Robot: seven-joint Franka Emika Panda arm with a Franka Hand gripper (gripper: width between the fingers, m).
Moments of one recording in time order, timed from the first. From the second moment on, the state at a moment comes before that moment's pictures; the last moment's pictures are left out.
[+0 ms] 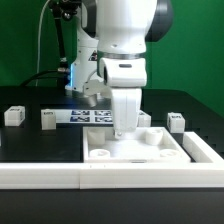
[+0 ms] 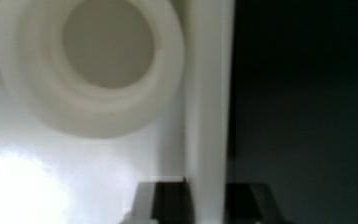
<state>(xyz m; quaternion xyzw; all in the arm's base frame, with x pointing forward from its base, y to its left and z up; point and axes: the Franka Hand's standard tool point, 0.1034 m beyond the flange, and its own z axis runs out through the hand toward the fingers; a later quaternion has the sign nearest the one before) 0.483 0.039 0.012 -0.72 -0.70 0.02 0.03</state>
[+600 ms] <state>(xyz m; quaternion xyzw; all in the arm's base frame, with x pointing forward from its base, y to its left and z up) 0.487 0.049 0.012 -0.71 -0.70 0.02 0.03</state>
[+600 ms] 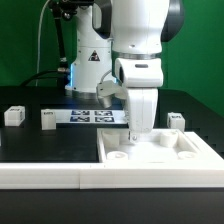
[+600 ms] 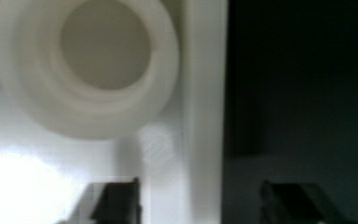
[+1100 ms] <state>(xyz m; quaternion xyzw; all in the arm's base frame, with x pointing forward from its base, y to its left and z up) 0.487 0.049 0.012 -0.71 -0.70 0.02 0.03</state>
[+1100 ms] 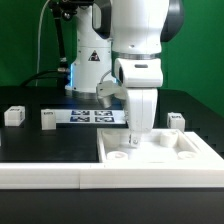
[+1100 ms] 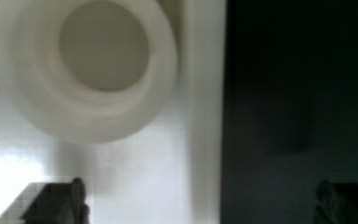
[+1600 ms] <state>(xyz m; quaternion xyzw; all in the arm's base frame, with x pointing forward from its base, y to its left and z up) 0.477 0.062 0.039 -0.75 -0.66 0.01 0.01</state>
